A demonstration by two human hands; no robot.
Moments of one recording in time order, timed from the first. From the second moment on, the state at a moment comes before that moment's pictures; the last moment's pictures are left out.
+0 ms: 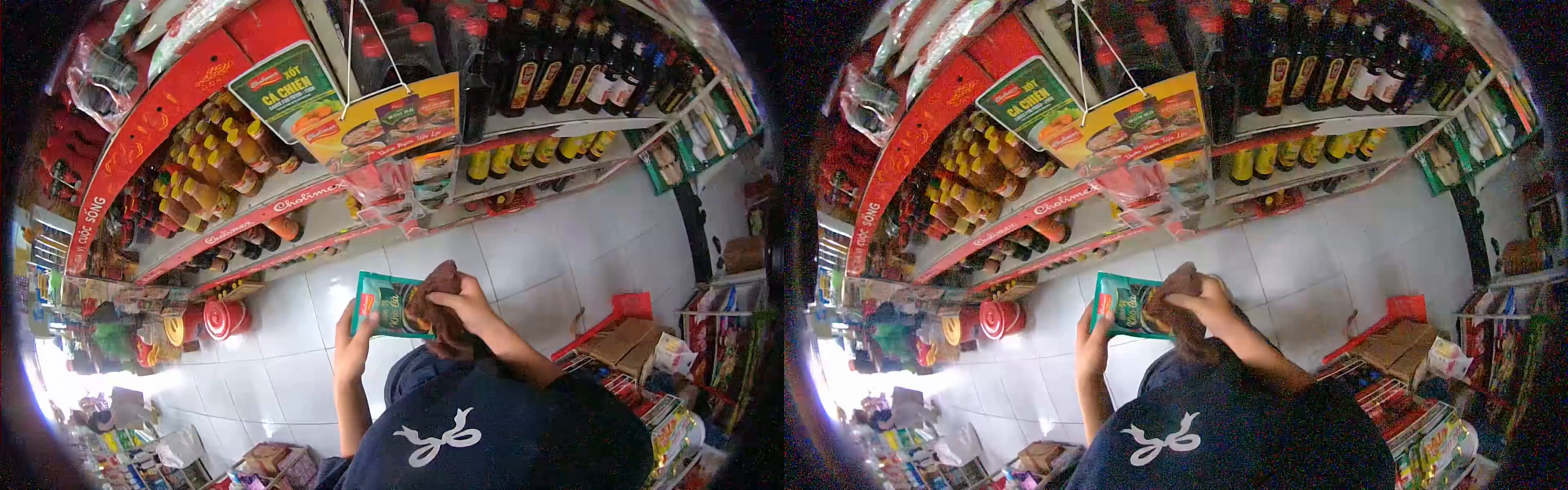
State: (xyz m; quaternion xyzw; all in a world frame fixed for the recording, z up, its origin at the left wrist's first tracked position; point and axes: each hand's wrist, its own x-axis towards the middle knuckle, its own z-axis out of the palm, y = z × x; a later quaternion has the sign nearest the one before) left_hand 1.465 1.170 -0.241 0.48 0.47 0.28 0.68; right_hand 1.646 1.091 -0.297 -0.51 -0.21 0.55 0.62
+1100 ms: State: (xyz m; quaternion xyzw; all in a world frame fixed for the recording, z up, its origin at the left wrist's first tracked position) left_hand 1.579 1.281 -0.218 0.76 0.37 0.47 0.26; right_hand 1.764 1.132 -0.382 -0.34 -0.10 0.77 0.53
